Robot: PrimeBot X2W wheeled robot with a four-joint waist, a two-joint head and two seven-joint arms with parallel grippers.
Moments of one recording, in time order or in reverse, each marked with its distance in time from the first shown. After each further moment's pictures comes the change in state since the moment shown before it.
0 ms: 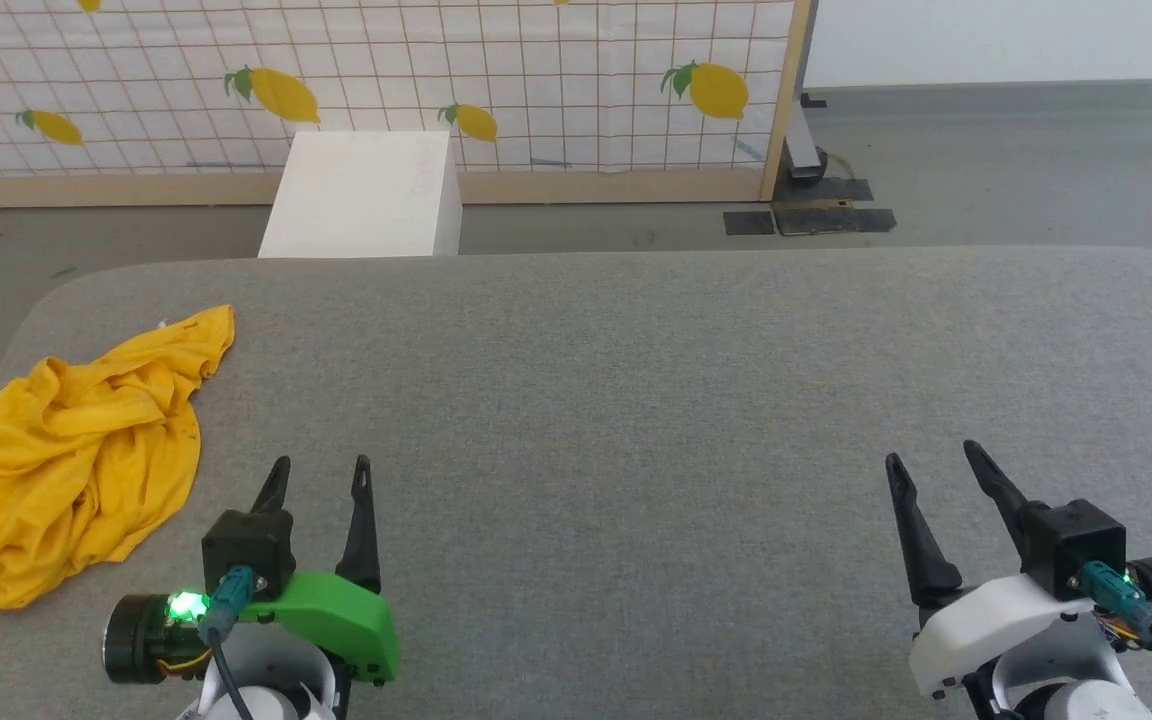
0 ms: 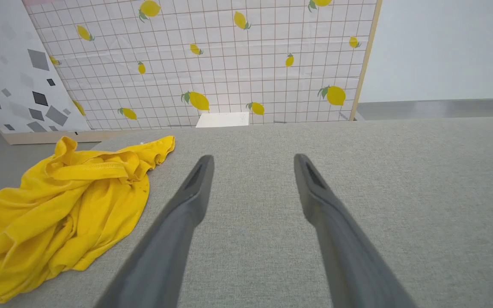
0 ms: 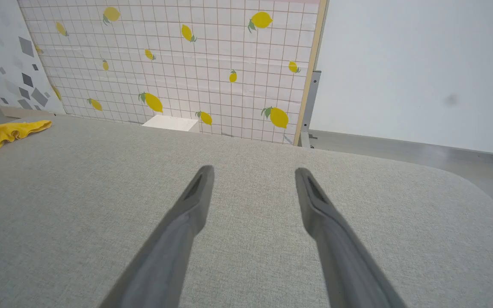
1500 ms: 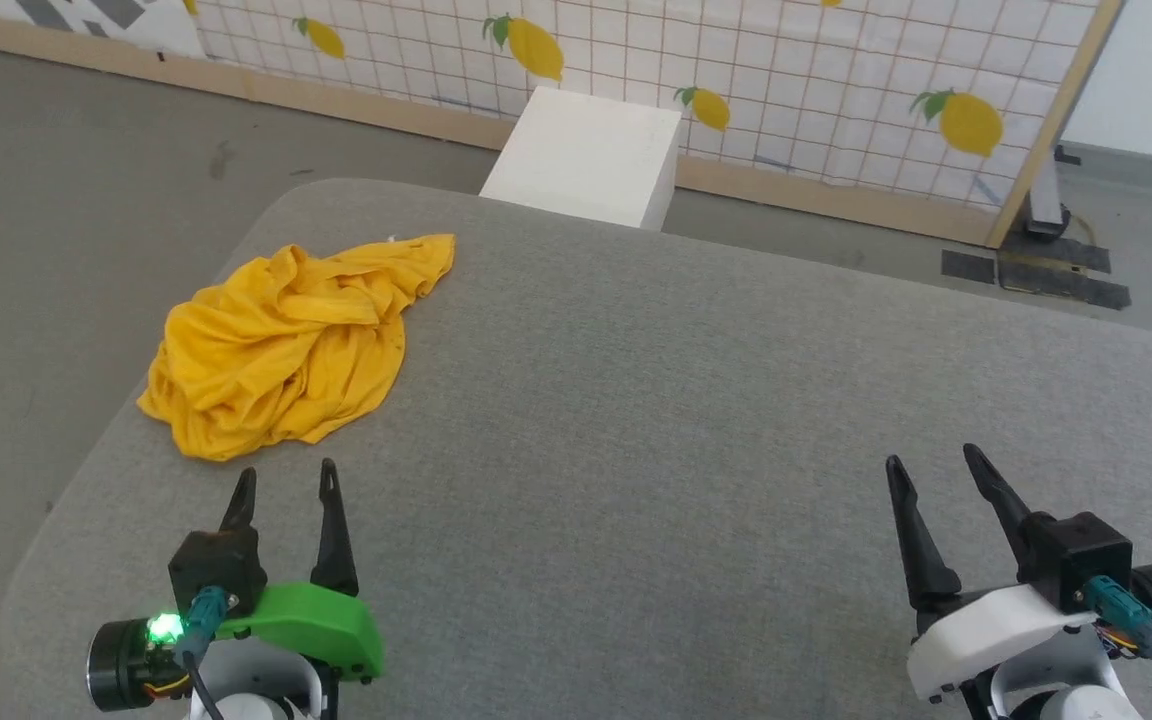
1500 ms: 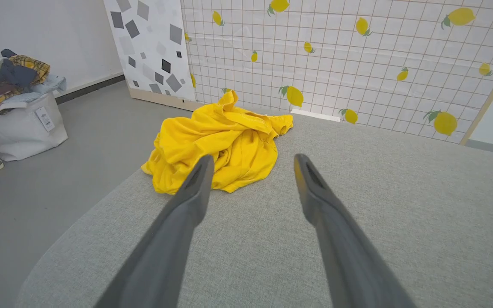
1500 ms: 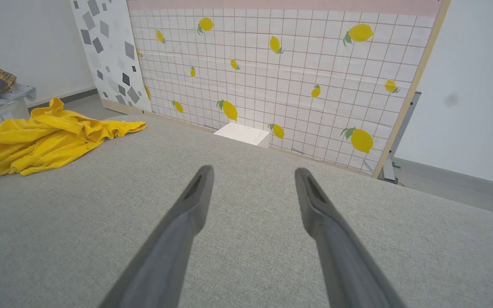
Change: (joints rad) left arm 0.000 0.011 0.004 0.053 -0.072 0.085 -0.092; right arm 0.000 0.000 0.001 0.039 0.026 0.000 -0.076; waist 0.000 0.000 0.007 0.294
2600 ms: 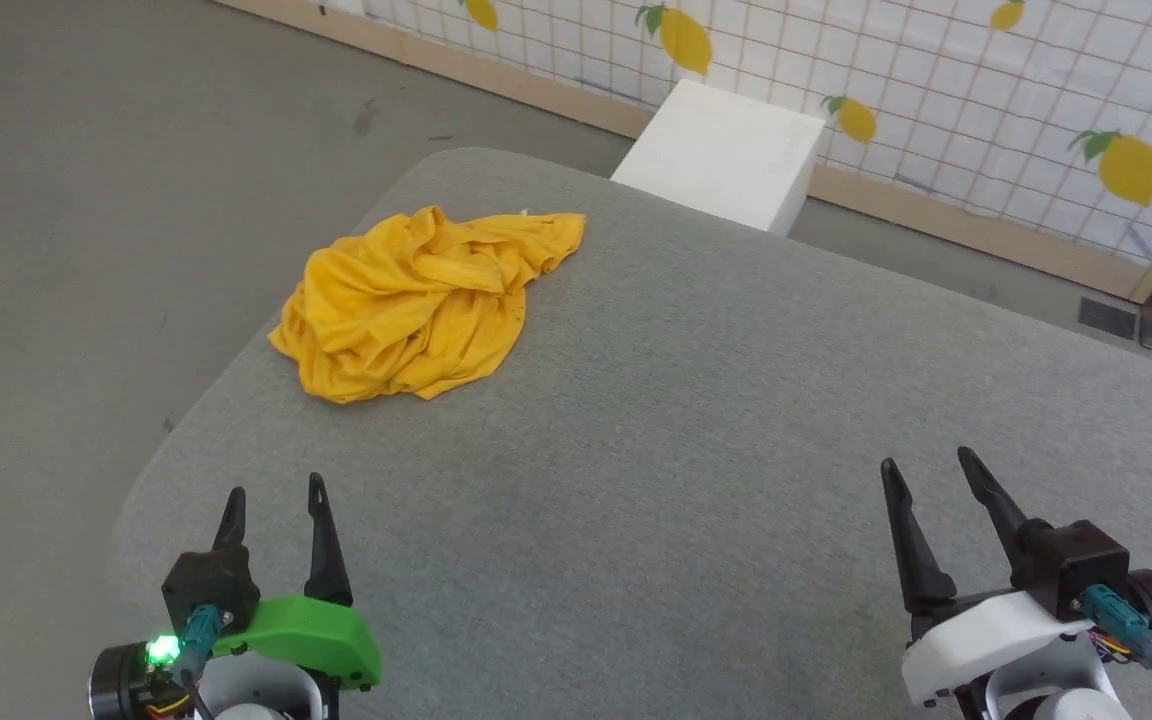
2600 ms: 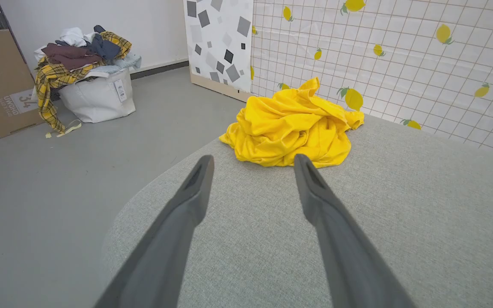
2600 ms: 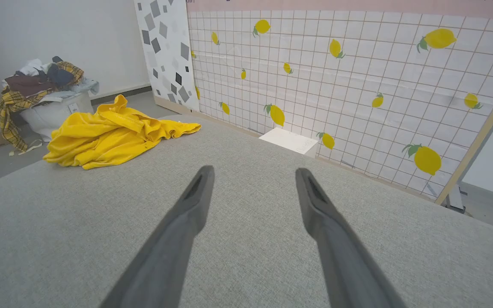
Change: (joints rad) left arm 0.000 -0.003 0.000 0.063 -0.045 0.043 -0.068; right arm 0.000 0.000 0.010 0.023 0.010 0.000 -0.040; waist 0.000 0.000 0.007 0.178
